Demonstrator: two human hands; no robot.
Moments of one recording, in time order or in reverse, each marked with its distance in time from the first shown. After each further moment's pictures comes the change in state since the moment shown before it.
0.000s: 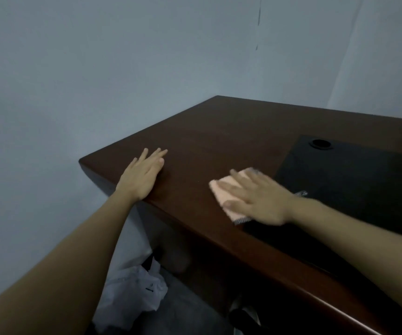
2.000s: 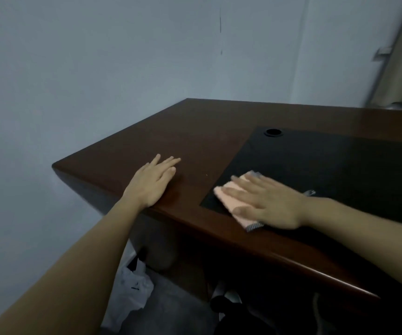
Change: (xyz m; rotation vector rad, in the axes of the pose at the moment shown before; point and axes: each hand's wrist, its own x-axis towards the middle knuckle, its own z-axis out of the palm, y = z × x) left_hand -0.044 0.104 0.028 0.077 -0.102 0.188; right_hand -0.121 0.031 0.021 0.031 -0.015 0.013
